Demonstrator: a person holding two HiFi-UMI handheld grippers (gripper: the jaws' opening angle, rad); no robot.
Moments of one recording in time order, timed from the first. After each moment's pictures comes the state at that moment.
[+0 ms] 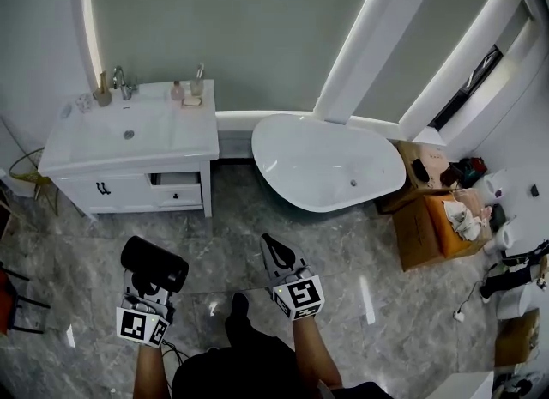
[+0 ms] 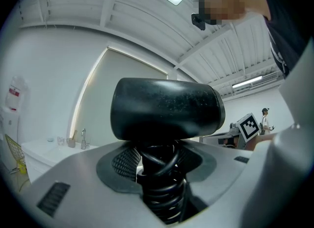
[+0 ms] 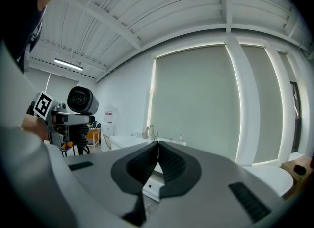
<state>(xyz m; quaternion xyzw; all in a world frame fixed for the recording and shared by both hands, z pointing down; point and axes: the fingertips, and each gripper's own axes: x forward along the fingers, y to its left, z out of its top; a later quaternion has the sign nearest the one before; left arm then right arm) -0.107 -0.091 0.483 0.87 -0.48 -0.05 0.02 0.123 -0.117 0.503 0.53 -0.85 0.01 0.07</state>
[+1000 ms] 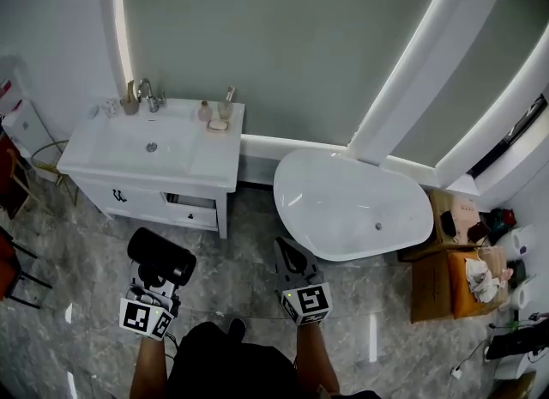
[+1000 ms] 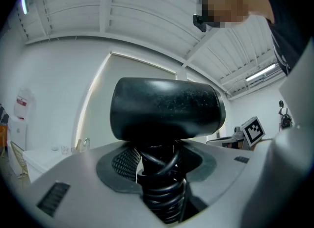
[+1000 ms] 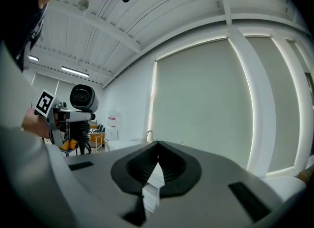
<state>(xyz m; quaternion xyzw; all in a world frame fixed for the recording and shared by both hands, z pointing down) -0.044 -0.220 0.444 0.83 -0.55 -0.06 0.00 0.187 -0.271 0.477 0.48 -0.88 0.00 0.05</state>
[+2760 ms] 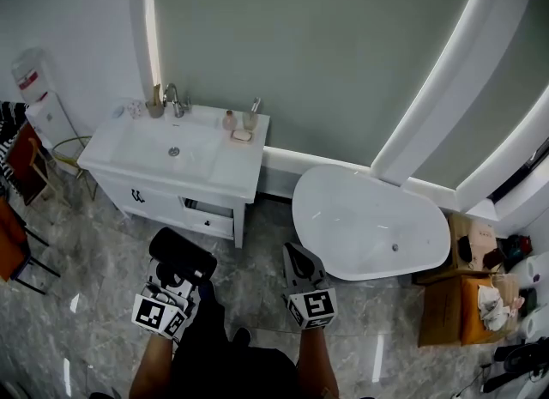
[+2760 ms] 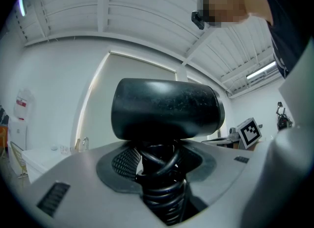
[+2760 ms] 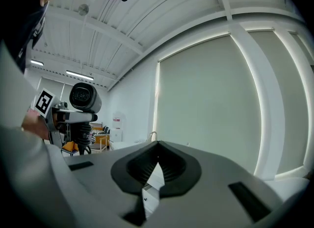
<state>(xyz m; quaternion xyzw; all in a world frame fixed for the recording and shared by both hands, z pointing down) -0.028 -0.237 0.451 0.83 -0.56 -0.05 0.00 0.176 -0.300 0.484 0.45 -0.89 0.00 0.04</state>
